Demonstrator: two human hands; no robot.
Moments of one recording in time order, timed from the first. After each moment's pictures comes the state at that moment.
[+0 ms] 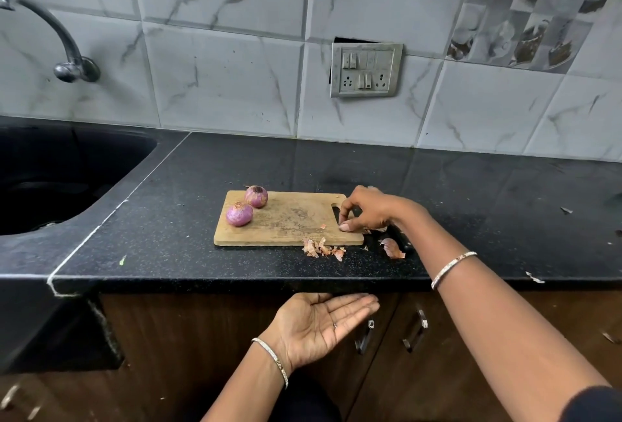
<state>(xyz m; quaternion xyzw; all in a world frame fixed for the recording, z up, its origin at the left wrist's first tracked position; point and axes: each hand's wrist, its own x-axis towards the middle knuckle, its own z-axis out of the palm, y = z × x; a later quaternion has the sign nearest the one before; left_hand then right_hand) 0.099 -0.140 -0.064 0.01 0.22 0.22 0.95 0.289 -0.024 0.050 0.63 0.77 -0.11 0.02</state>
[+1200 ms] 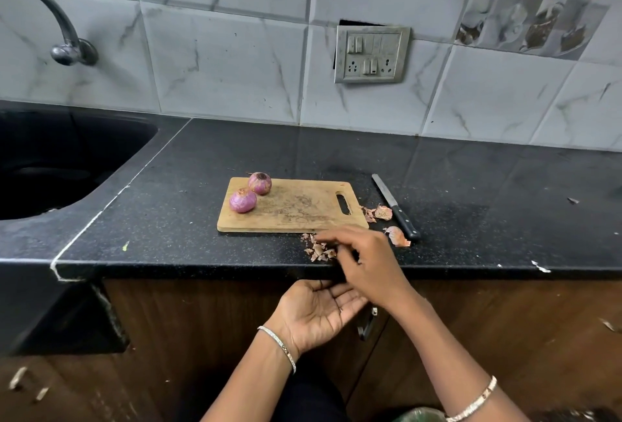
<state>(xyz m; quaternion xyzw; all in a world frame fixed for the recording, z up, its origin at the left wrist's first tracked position) 0.102 -0.139 -0.067 0.02 0.24 0.26 0.94 0.238 -0.142 -0.019 0.51 0.77 -0.08 -0.39</state>
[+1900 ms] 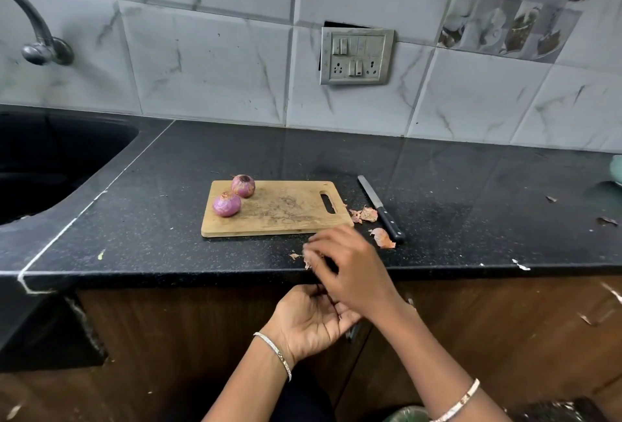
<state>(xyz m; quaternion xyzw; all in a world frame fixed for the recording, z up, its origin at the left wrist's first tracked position) 0.116 -0.142 -0.065 0.02 0.22 0.23 0.95 0.236 -0.145 -0.025 0.49 0.80 0.08 -0.34</state>
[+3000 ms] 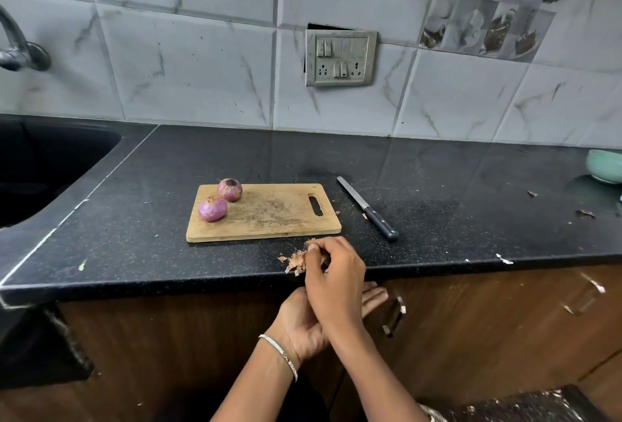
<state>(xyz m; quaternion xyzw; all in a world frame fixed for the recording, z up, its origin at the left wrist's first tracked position) 0.137 -0.151 -0.060 0.02 0.14 0.23 0.96 0.193 -0.159 -0.038 0.65 0.55 -0.04 -0.52</state>
